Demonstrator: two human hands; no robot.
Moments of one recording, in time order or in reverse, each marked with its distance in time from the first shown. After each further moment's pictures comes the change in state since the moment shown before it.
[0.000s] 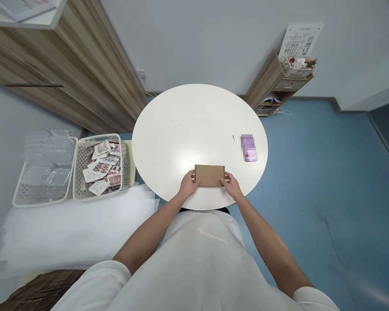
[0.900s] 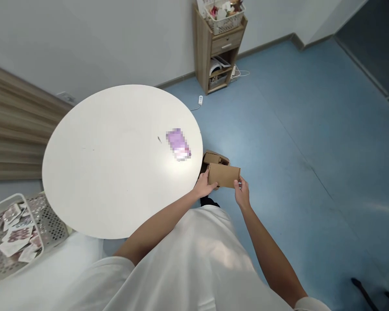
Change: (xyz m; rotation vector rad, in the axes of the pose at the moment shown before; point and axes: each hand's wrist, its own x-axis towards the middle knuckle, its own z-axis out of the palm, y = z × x) left_hand 0.008 0.183 0.265 0.110 -0.541 0.151; right_hand -0.028 0.188 -0.209 0.207 0.523 0.176
